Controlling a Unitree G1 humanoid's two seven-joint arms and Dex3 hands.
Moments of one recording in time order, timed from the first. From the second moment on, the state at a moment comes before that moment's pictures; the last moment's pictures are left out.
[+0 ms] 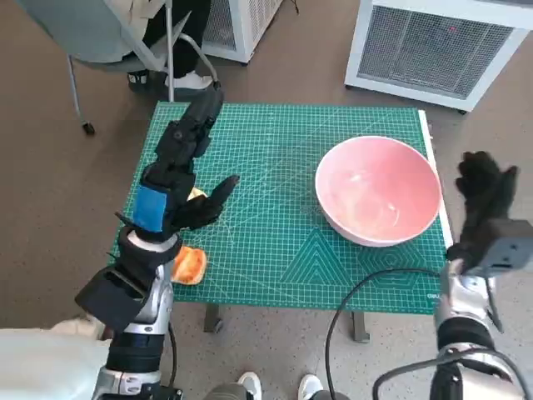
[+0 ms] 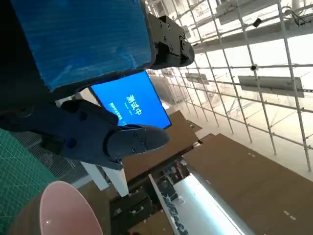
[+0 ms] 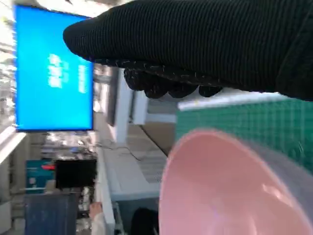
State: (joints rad) left arm -0.43 0.16 0.05 0.18 -0.12 -0.60 -0.27; right arm -0.73 -0.26 -0.34 1.27 0.10 -0.67 -0.07
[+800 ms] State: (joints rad) left arm -0.40 0.19 0.07 0.17 -0.12 -0.60 -0.27; right arm -0.84 -0.12 -0.39 1.31 0.15 -0.49 -0.07
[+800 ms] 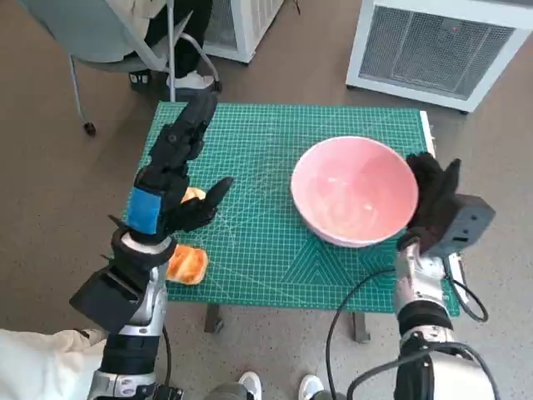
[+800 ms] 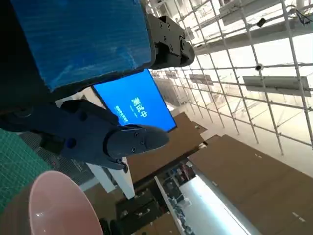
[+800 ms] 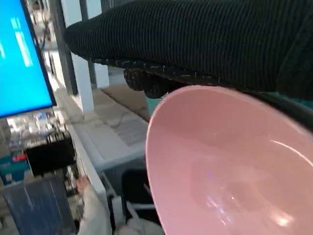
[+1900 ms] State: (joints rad) left arm -0.33 0.21 0.10 0.10 -0.10 -0.60 -0.25; right arm -0.97 -0.03 -0.37 1.32 0.13 -0.35 -0.09
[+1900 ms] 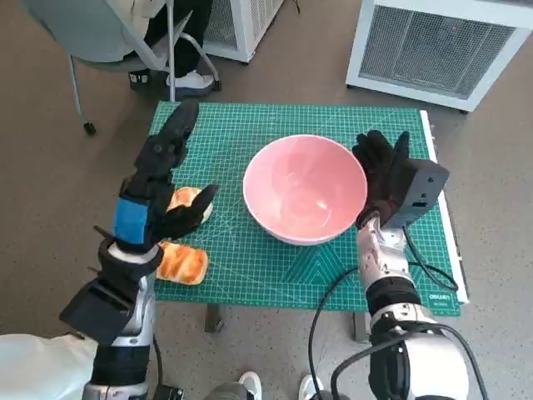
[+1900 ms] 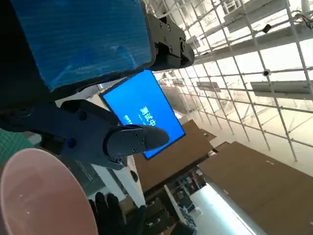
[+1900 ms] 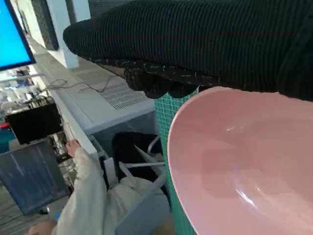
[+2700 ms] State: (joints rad) left arm -0.08 0.79 0.28 -0.22 -0.10 -0.15 -0.60; right arm -0.95 -0.12 -0.22 1.06 0.05 -0.87 0.05
